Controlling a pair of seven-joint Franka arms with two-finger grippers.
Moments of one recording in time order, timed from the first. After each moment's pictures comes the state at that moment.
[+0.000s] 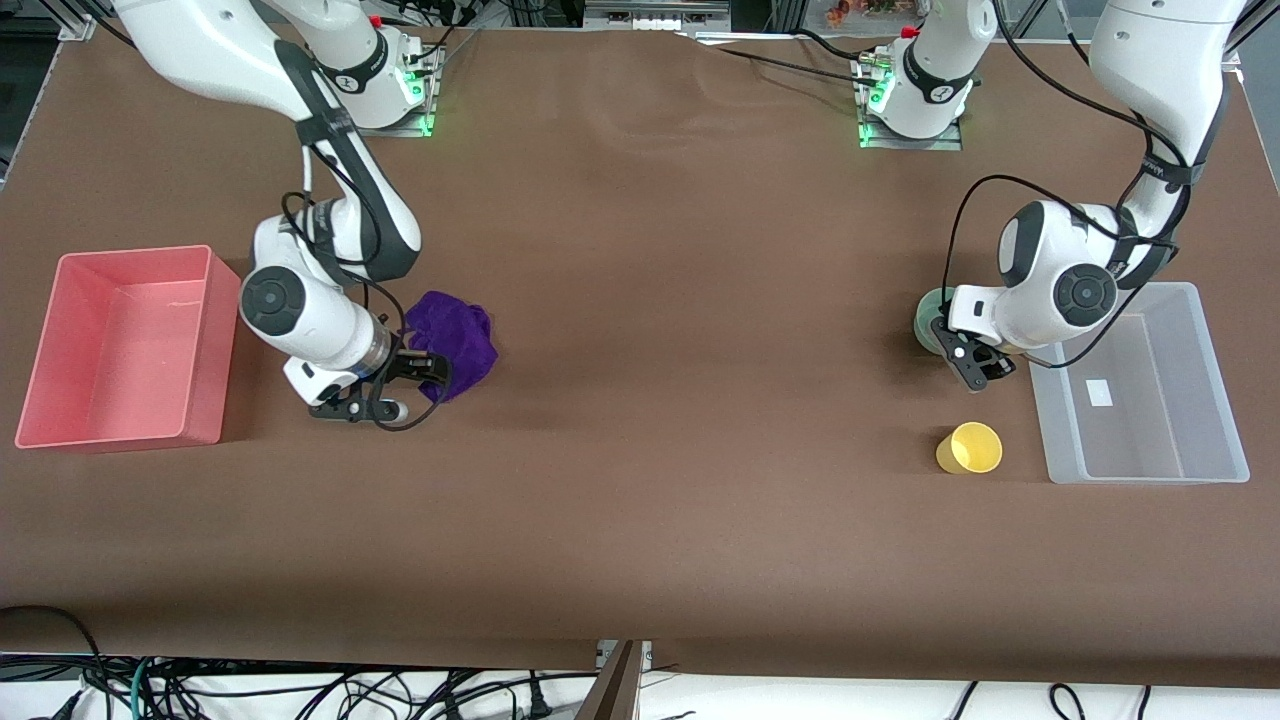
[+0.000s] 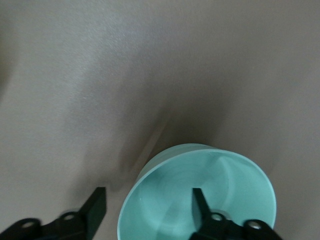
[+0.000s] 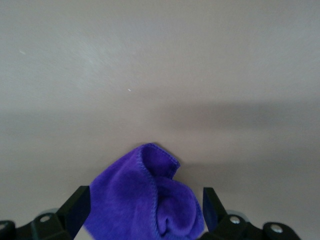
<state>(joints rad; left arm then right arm) 0.15 0.39 -0.14 -2.21 0.14 2.41 0.95 0.19 0.48 0.09 -1.93 0.04 2.39 0.28</state>
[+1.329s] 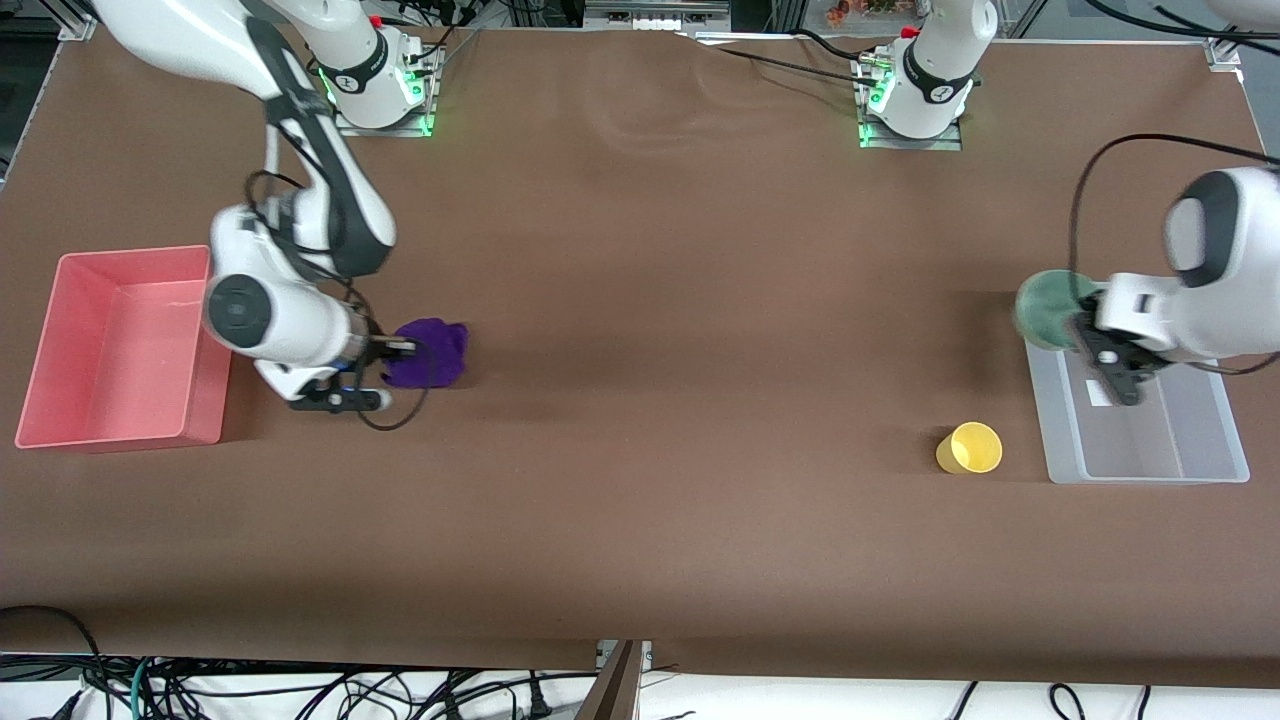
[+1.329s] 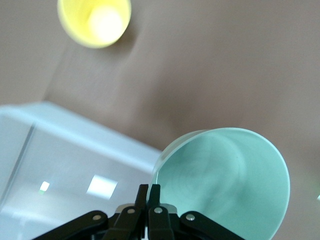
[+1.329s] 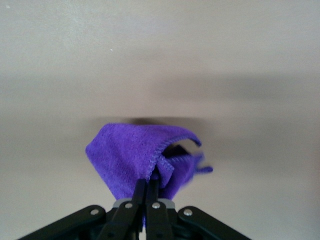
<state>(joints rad) 0.30 0.30 -0.13 -1.79 0.17 1.89 1.17 0.15 0.38 0.07 -1.78 0.04 1.95 0.18</state>
